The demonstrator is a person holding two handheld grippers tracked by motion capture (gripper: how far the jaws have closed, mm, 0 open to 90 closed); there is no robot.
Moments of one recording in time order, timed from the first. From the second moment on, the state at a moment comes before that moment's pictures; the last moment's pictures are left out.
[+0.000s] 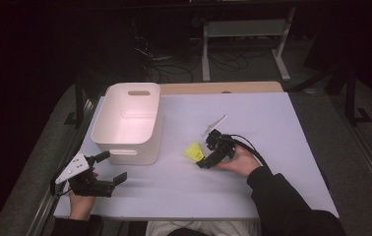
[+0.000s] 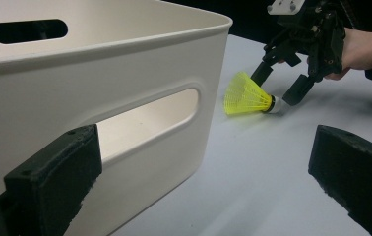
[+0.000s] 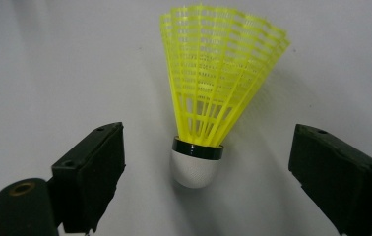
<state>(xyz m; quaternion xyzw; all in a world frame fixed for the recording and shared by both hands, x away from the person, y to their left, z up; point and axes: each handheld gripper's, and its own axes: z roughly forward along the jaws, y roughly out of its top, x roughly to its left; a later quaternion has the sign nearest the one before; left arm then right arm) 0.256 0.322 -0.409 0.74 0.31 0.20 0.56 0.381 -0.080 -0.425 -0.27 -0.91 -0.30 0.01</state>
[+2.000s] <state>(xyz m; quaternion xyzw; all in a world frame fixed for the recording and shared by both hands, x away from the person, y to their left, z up) 0.256 0.321 -0.409 0.74 0.31 0.20 0.56 0.381 -0.079 -0.423 -0.28 -0.91 -0.31 0.03</state>
